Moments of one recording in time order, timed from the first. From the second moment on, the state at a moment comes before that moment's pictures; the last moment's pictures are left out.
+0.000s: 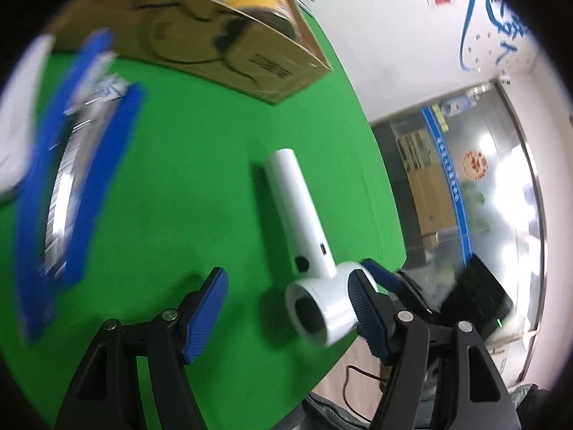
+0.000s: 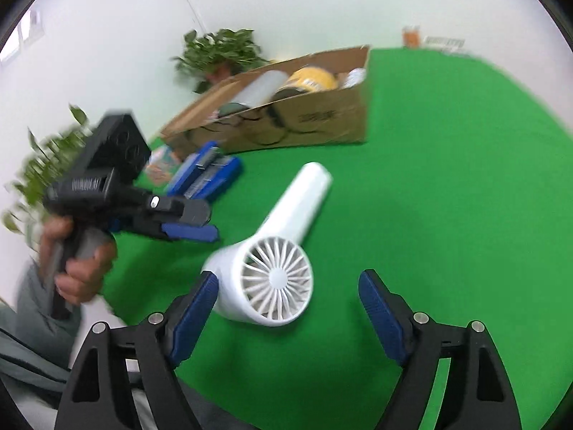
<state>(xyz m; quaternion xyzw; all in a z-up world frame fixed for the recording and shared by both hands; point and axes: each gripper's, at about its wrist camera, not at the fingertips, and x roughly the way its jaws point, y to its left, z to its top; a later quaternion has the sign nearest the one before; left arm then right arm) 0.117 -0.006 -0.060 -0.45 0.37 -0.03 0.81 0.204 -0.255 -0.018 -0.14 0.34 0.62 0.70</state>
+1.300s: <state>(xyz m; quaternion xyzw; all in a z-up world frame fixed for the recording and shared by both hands) 0.094 0.003 0.065 -0.37 0.32 0.04 0.87 0.110 -0.203 0.048 -0.13 0.25 0.58 0.76</state>
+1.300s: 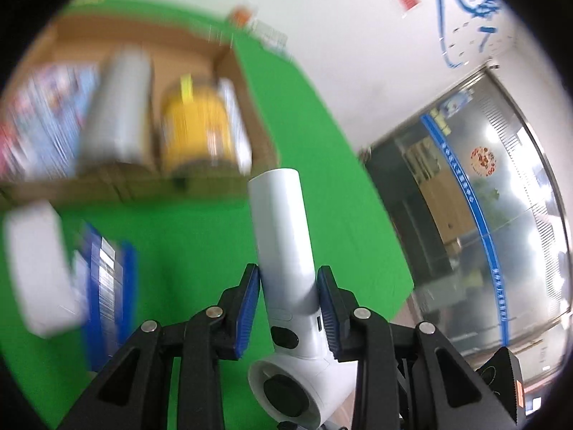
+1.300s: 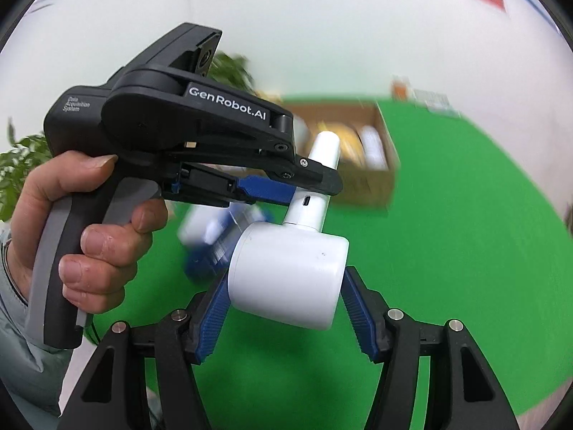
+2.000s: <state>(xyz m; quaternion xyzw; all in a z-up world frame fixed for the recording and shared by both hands) 0.032 0.166 0.178 -0.31 0.28 0.14 0.90 0.078 -0.004 0.175 -0.11 0.20 0.66 0.71</state>
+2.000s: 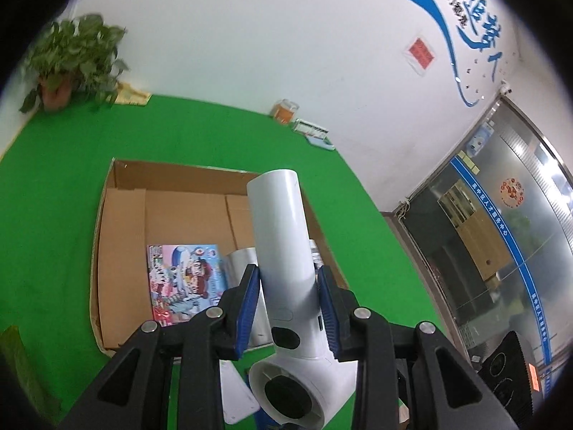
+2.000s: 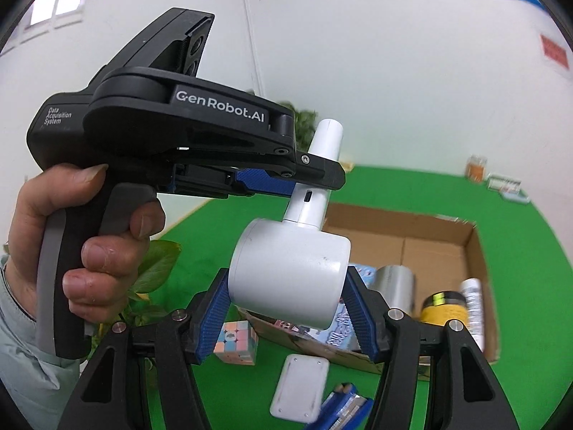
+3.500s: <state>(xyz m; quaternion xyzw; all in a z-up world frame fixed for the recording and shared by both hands) -0.016 0.195 0.056 -0.27 0.33 0.32 0.85 0.192 -0.064 0.064 -0.07 0.20 0.56 0.80</state>
